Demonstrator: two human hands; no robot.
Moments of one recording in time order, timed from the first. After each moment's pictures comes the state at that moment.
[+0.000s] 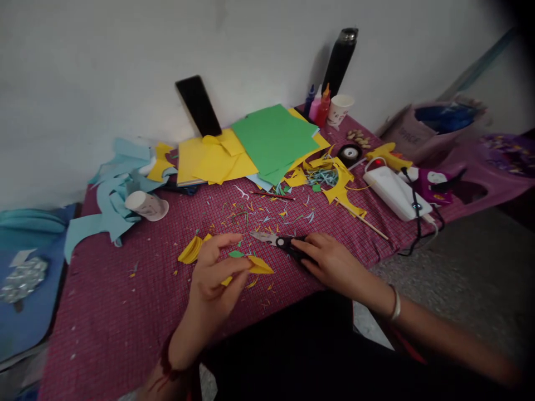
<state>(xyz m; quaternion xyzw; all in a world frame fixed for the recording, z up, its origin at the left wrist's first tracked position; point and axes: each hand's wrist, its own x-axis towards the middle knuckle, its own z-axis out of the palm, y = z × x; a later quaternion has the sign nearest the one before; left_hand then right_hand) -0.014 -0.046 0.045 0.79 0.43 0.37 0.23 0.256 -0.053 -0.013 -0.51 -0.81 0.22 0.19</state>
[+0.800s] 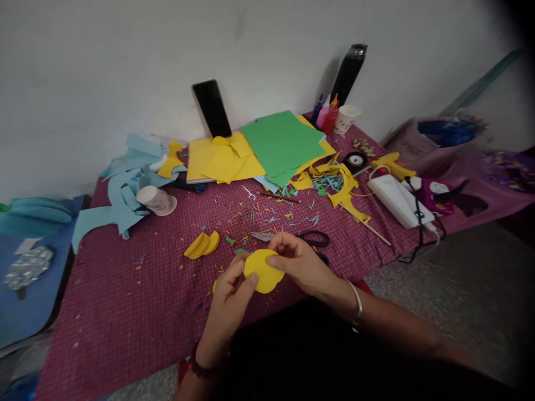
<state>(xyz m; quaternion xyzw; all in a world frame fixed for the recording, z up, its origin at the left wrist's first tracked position) 0.000 -0.079 0.012 0.50 0.49 0.43 0.56 0.166 -0.040 0.003 -0.36 -0.41 0.72 0.44</state>
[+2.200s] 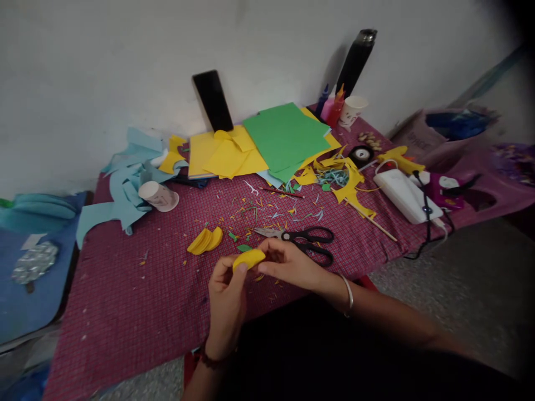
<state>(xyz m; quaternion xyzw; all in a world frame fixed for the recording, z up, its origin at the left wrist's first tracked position) 0.006 -0.084 -0.008 0.33 0.53 0.57 0.53 0.153 -0.038 -0.008 -0.34 -0.53 0.69 0.36</state>
